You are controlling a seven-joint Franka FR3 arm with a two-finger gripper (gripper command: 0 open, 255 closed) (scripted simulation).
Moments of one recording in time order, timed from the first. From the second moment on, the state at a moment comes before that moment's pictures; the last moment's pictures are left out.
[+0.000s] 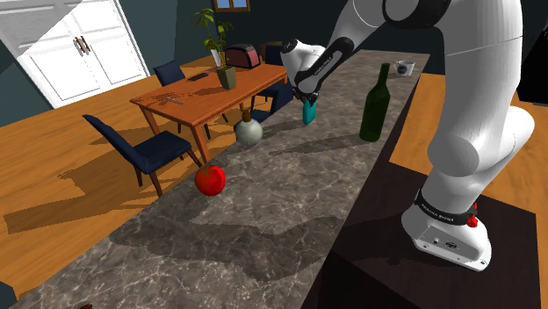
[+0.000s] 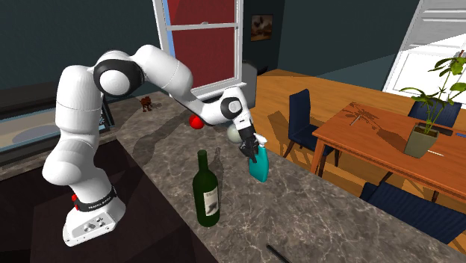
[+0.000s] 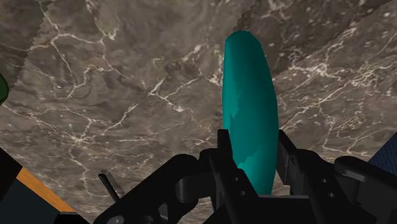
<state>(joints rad) -0.37 0.42 0.09 -1.87 -0.75 2.36 1.71</state>
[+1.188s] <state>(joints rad) -0.38 0.31 0.12 -1.82 -0.66 2.22 1.59</state>
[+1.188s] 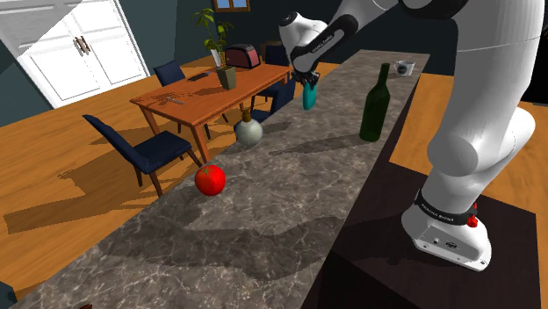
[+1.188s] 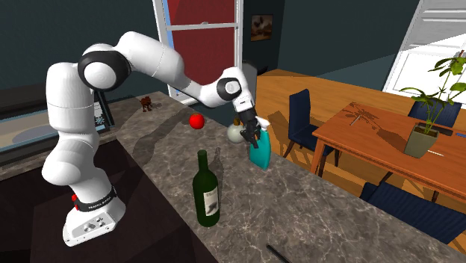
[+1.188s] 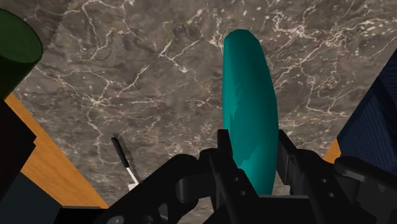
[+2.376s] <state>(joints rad) -0.38 0.23 0.14 -1.70 -0.58 2.05 1.47</state>
